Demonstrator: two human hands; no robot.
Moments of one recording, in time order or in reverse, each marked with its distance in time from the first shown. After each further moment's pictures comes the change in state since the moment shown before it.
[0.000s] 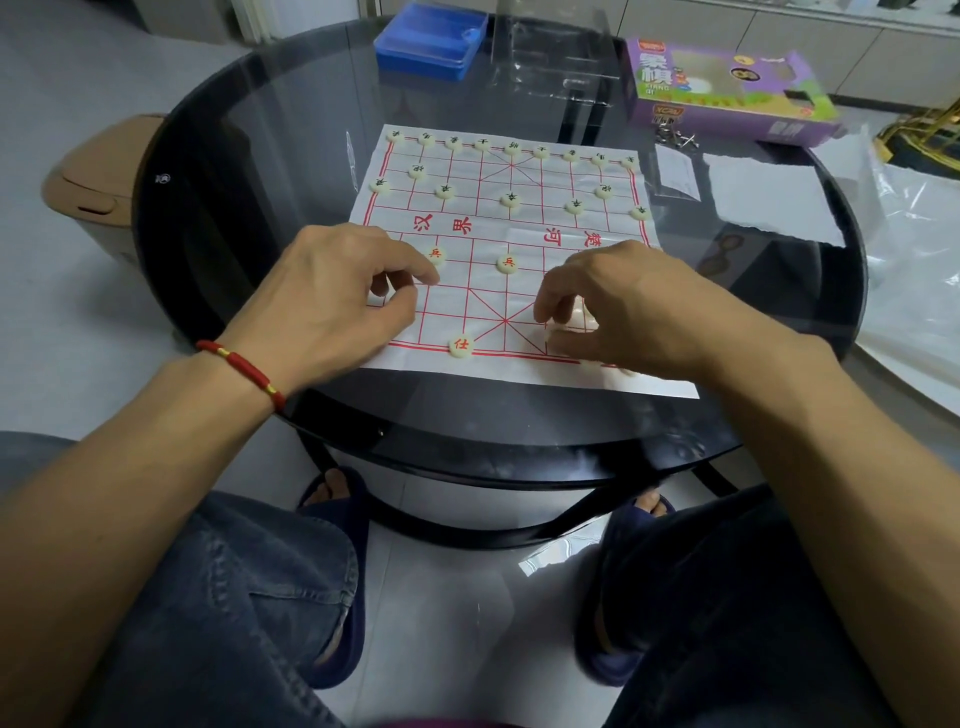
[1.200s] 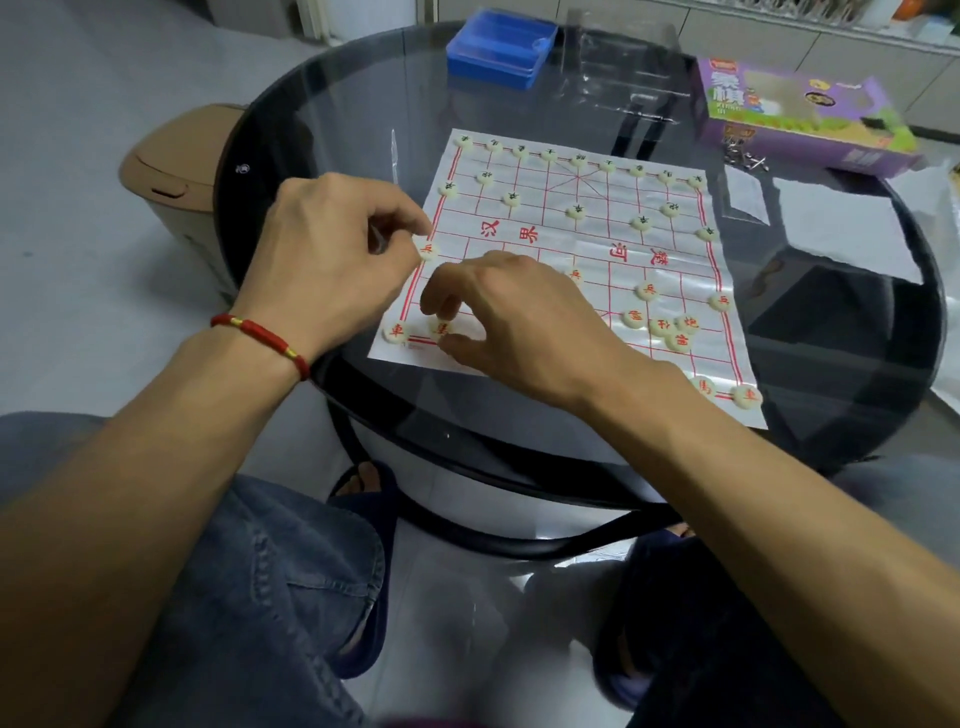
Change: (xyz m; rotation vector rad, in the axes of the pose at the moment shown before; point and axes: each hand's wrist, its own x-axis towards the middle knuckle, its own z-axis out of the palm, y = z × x) left_hand -0.005 -0.028 -0.027 -0.011 0.267 -0.220; right_hand 0.065 -0.099 0.034 0.086 0.224 -0.207
